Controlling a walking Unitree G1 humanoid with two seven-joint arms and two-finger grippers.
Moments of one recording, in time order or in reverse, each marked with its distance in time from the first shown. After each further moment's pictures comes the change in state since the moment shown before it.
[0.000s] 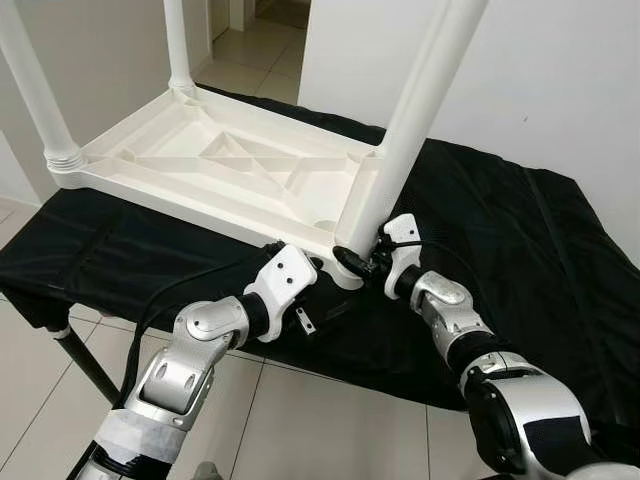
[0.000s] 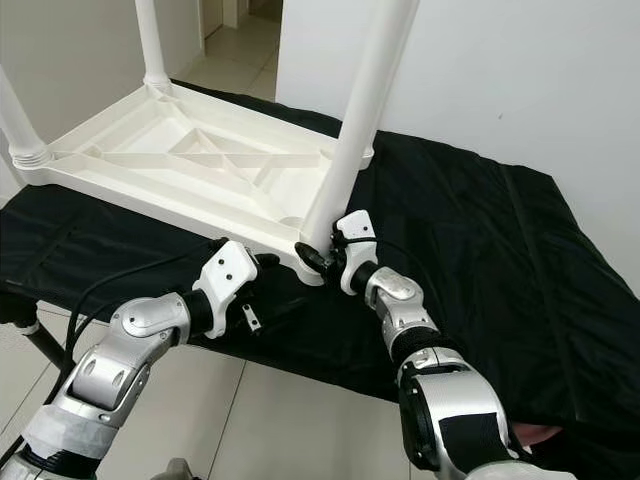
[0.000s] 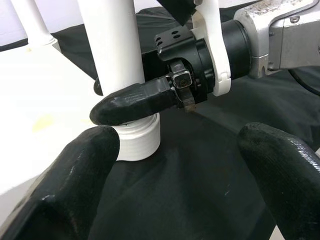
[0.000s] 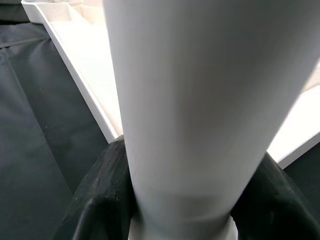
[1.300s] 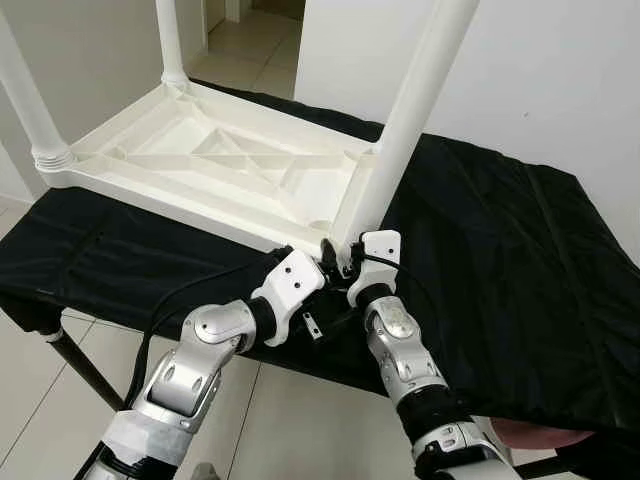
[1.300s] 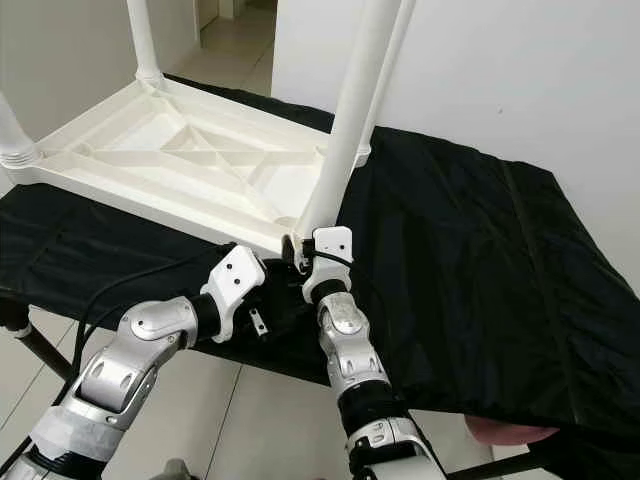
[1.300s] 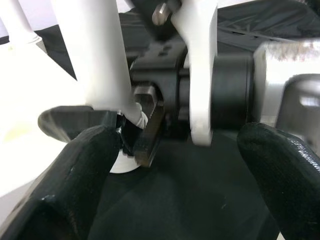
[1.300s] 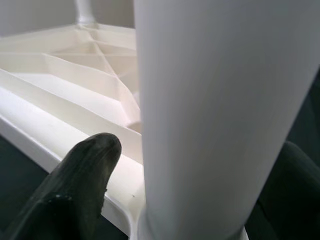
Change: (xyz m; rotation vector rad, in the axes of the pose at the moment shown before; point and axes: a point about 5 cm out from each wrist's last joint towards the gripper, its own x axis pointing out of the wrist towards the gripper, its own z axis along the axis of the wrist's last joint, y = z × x) left arm 0.005 -0.006 -0.001 -0.010 -0.008 -0.021; right arm 0.002 0.052 0.013 0.109 -0.166 -0.403
